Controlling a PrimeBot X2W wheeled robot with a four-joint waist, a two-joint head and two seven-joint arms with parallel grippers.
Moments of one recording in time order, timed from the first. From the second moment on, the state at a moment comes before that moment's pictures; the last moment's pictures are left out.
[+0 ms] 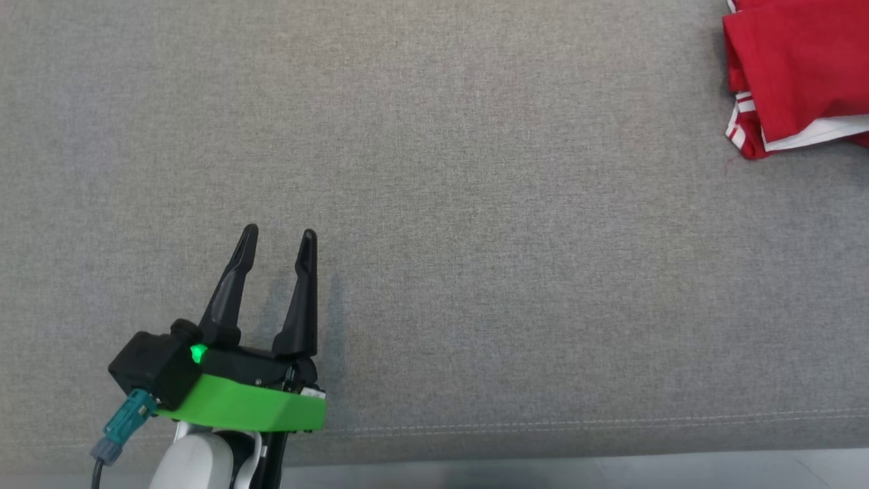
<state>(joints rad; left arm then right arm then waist) -0.07 0.05 -0.26 -0.13 -0.46 -0.03 -0.25 -1.01 -0.72 0.60 0.82 0.82 -0.10 0.18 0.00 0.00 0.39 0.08</state>
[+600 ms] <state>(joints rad) -0.11 0.06 -0.27 -0.14 -0.42 -0.04 -0.24 -1.03 -0.75 0.57 0.97 0.76 -0.12 0.08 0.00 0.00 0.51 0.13</state>
